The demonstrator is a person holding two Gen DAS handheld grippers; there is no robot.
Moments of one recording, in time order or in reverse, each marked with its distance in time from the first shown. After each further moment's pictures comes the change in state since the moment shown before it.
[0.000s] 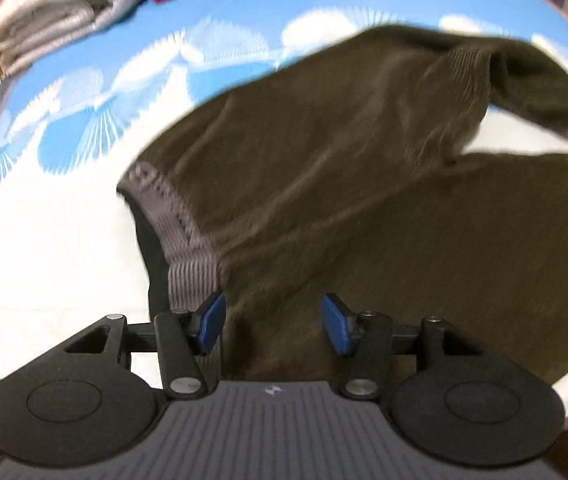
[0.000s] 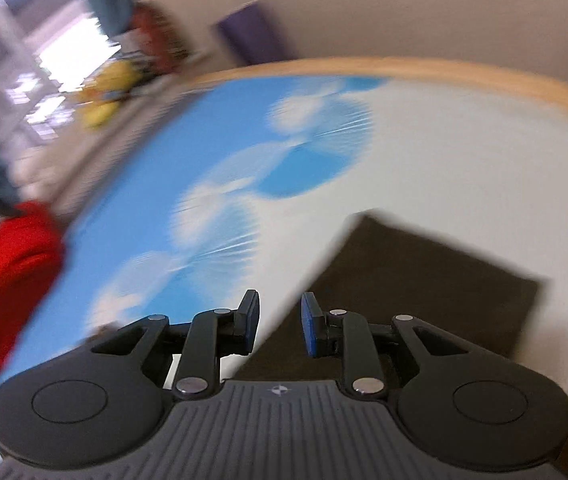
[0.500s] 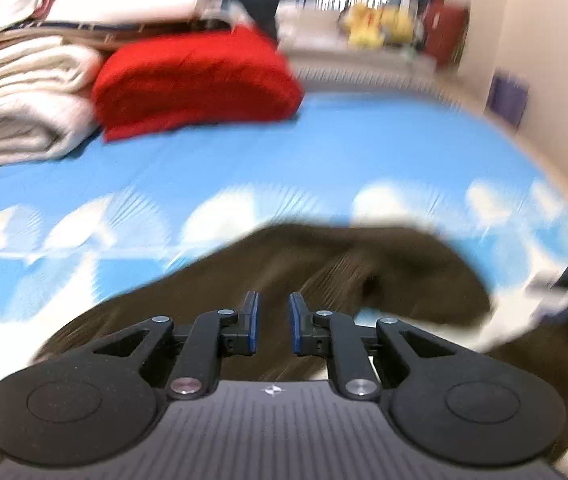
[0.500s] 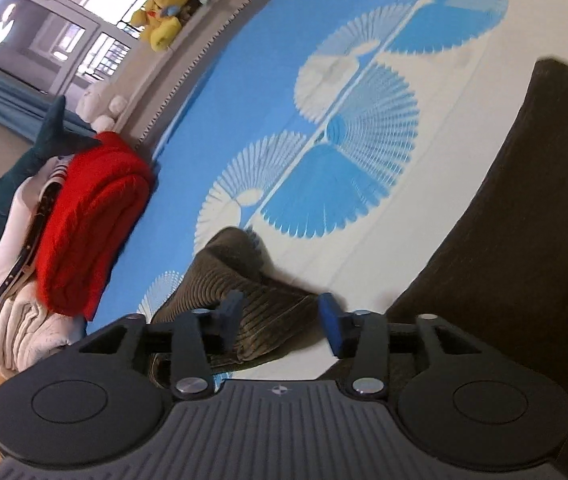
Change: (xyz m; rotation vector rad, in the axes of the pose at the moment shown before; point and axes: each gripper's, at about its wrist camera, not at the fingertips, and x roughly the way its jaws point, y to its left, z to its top) left arm -0.075 -0.122 0.144 -0.112 -0.383 -0.138; right arm 0.088 0.096 -0.054 0.110 0.281 0.191
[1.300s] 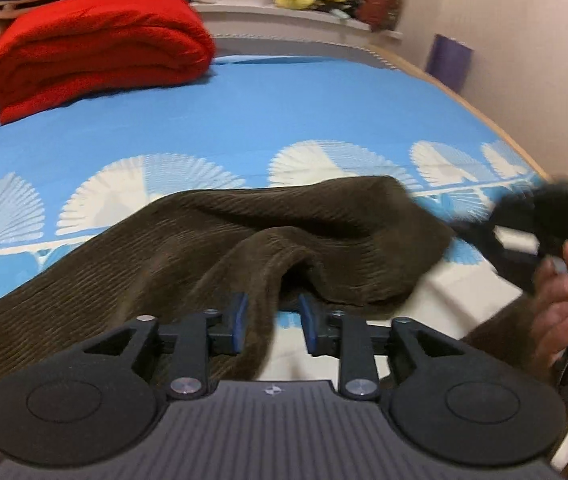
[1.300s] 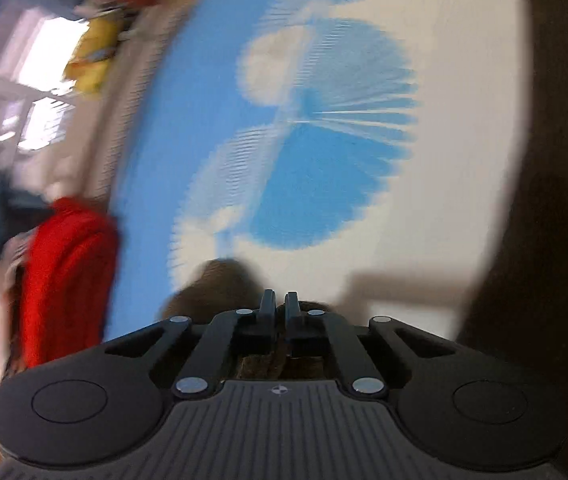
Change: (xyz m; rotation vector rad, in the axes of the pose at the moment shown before) left arm 0.114 -0.040 -0.020 0.092 0.111 -0.222; right arm 0.088 0.019 -0.006 0.229 -0.079 0.005
